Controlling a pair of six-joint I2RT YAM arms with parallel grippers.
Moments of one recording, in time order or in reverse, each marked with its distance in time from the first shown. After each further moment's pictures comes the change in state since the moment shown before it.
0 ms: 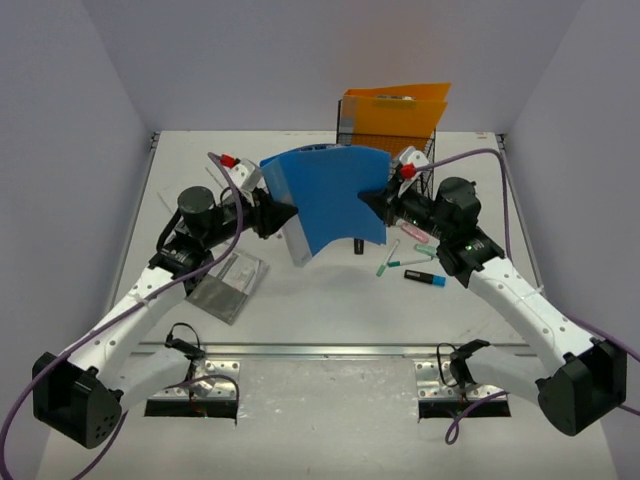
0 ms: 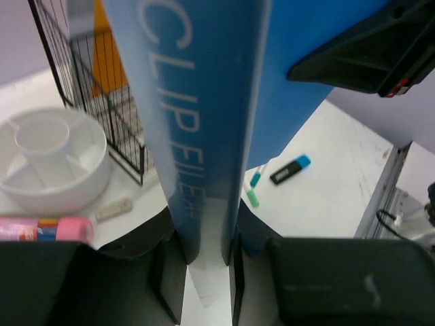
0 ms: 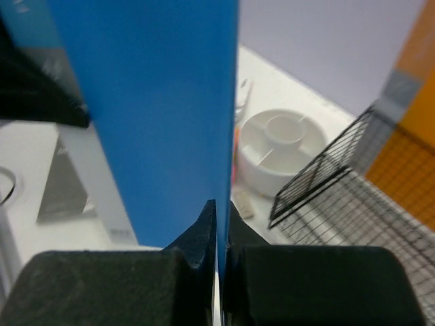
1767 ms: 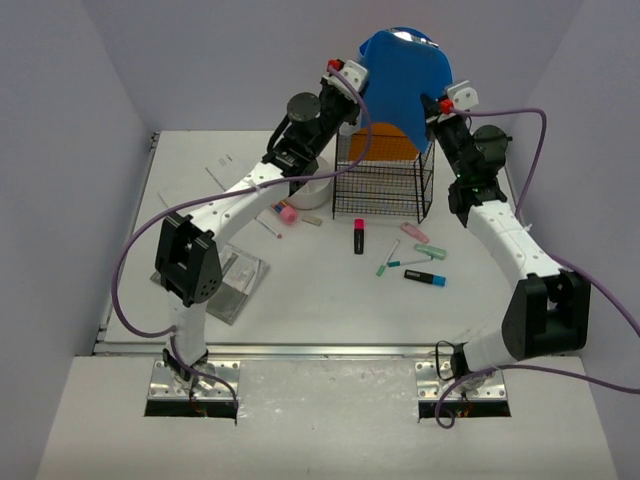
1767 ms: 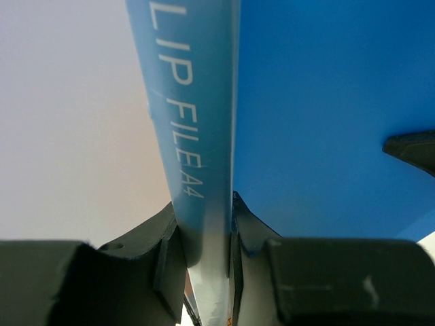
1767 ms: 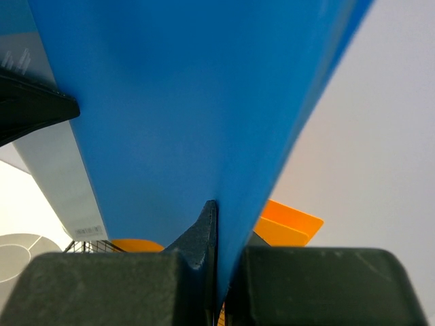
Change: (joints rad) left arm -0.233 0.967 1.052 0.264 -0.541 0.426; right arm -0.314 0.376 0.285 0.458 0.191 -0.215
